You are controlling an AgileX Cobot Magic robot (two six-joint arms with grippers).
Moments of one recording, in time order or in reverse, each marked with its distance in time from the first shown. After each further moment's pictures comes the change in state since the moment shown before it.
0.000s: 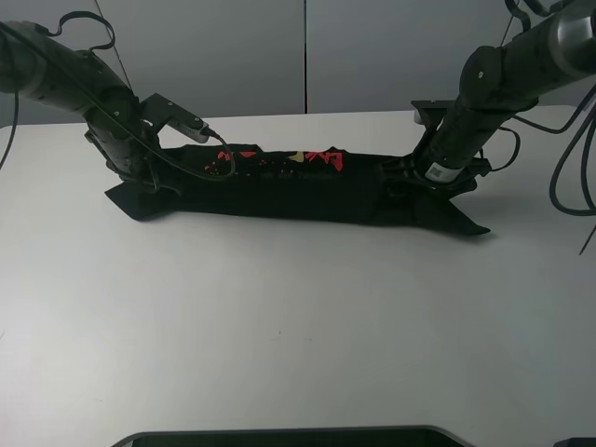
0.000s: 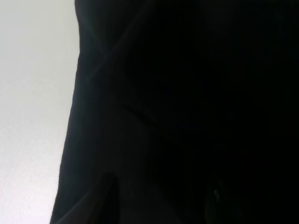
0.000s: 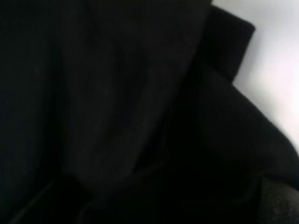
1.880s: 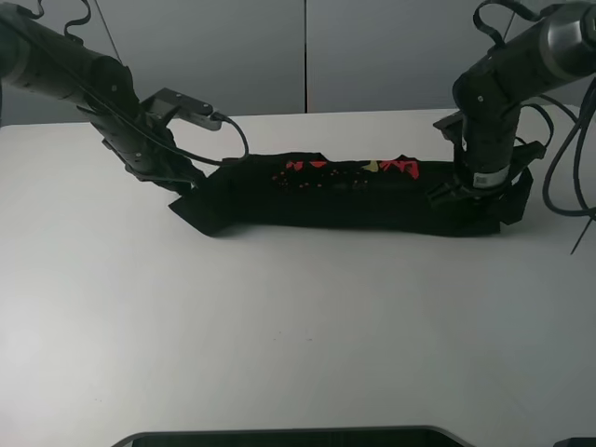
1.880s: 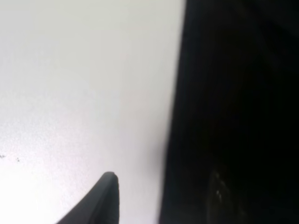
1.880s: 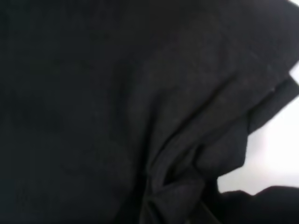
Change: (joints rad) left arm -0.003 -0.062 0.002 -0.441 -0.017 0.346; right arm 0.007 0.015 -0.013 -0.706 0.293 0.399
